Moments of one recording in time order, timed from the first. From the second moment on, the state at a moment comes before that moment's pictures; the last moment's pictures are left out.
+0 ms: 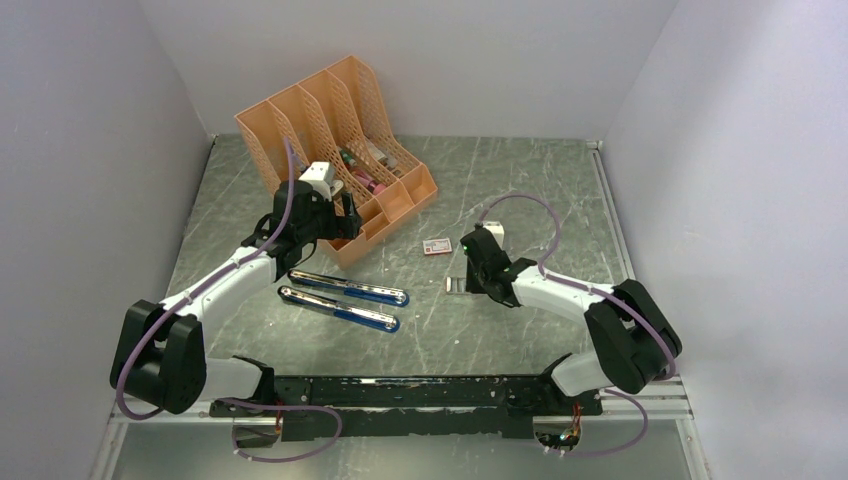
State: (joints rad) left arm -0.36 1.31 0.79 0.03 0.05 -0.28; right arm 0.62 1.42 0.65 -0.19 0.27 0.53
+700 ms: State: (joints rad) left arm -0.36 1.31 0.79 0.03 0.05 -0.28; right arm 0.62 1.44 0.66 -0.19 0.27 0.53
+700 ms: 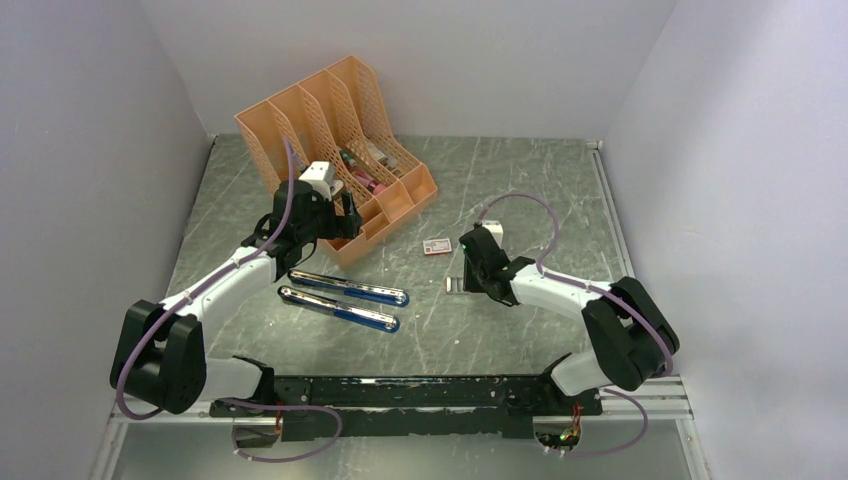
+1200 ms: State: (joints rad) left arm -0.36 1.31 0.79 0.03 0.05 -0.28; right arm 0.62 1.45 0.67 -0.19 0.27 0.53
